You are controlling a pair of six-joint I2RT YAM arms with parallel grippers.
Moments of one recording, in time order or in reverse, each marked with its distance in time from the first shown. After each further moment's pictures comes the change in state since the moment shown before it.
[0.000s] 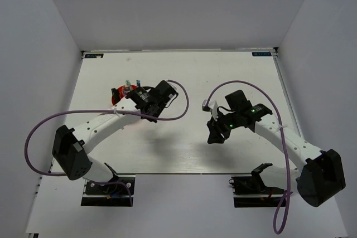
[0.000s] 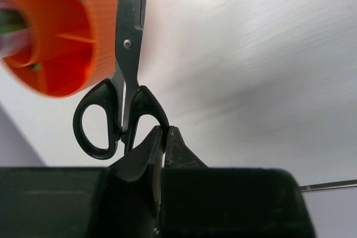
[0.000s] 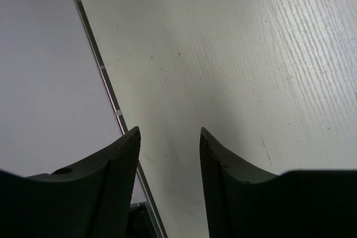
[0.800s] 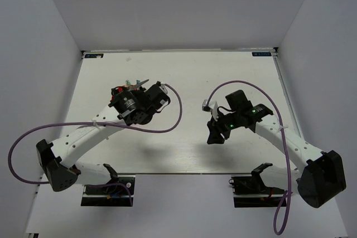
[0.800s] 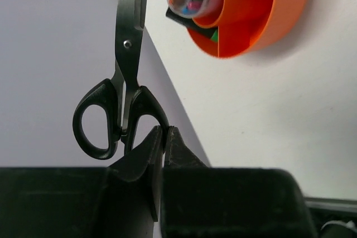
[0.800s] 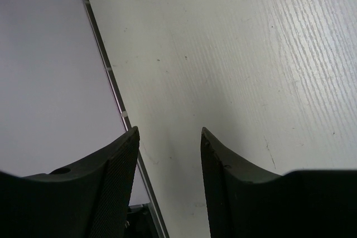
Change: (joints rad) left arm -0.076 -0.148 0.088 -0.199 -0.496 0.345; right arm 0.000 -0.011 0.000 -0.001 -0.025 0.000
